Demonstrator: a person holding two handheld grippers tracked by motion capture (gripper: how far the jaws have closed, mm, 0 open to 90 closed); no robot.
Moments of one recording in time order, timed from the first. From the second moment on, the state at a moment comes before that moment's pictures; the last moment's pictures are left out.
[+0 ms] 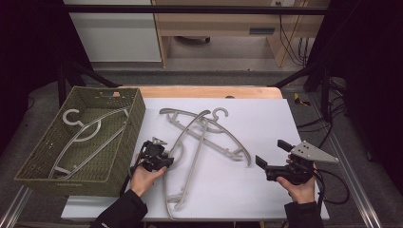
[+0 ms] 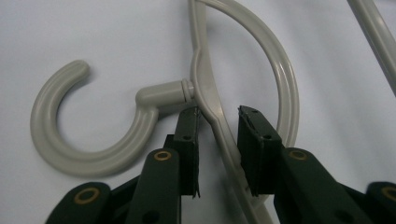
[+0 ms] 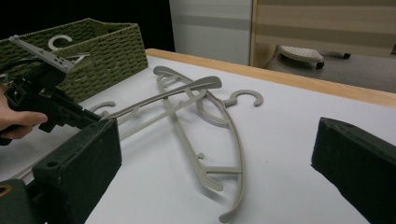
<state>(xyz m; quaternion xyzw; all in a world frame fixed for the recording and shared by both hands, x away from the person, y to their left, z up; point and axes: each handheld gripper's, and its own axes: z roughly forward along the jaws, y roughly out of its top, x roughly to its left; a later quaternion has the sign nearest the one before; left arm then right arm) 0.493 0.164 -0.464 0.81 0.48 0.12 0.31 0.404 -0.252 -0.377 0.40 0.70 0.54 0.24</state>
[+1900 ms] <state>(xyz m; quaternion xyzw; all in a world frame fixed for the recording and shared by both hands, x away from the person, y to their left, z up) 0.454 0.185 -0.380 0.82 0.39 0.19 0.38 0.402 -0.259 -0.375 0.40 0.70 0.54 0.25</state>
